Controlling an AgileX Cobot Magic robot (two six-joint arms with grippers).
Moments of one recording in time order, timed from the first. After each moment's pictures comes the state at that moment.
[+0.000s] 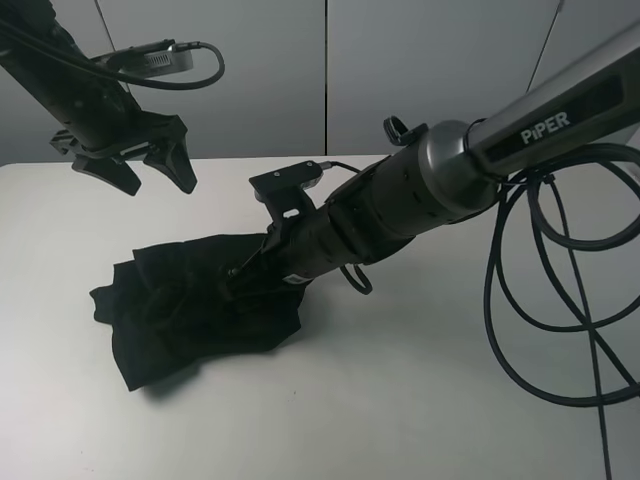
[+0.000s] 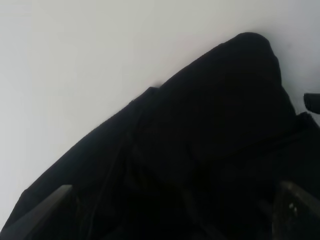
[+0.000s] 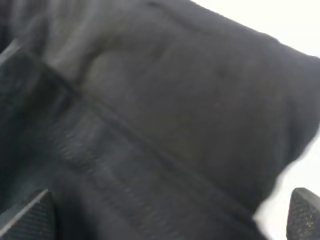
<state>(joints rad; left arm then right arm) -0.26 1.79 -1.33 -0.29 0.95 0.13 0.81 2.05 -1.04 1.56 0.08 -1.35</state>
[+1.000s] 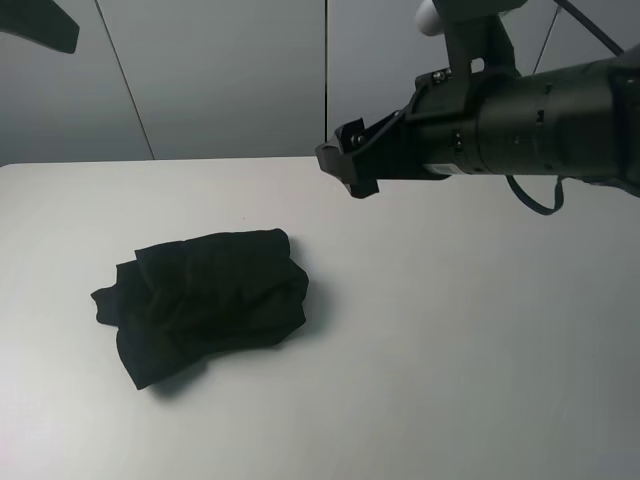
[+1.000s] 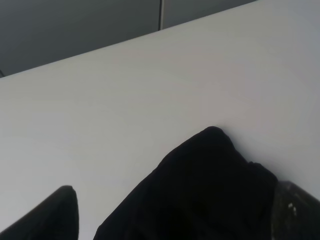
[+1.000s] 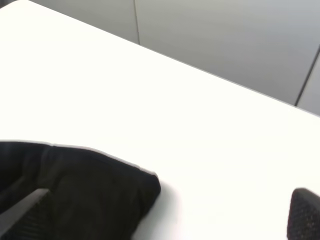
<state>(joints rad) -0.26 1.09 -1.15 -0.19 0.87 0.14 0.69 1.29 -0.67 1.46 -0.03 -1.37</state>
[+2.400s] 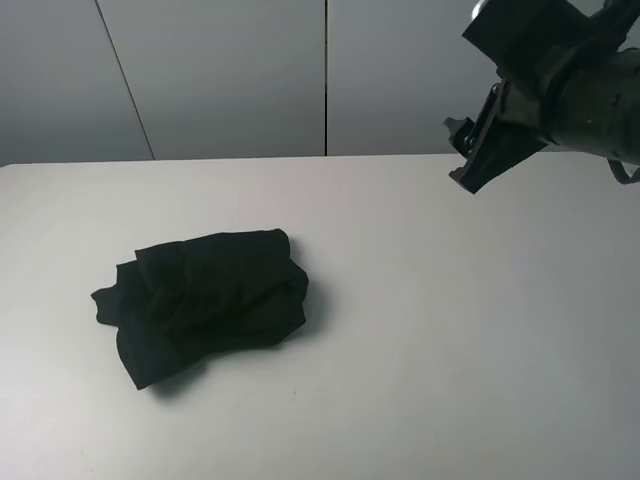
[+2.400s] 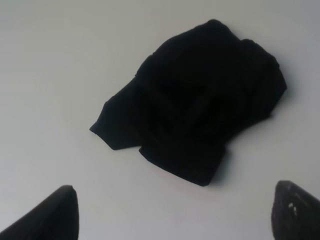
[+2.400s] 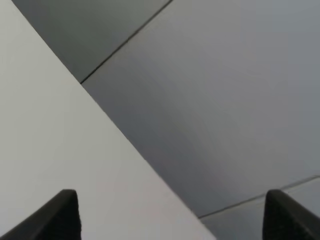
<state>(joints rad) -0.26 0.27 -0.65 -0.12 1.12 0.10 0.68 1.23 -0.66 1.57 -0.51 -2.09</state>
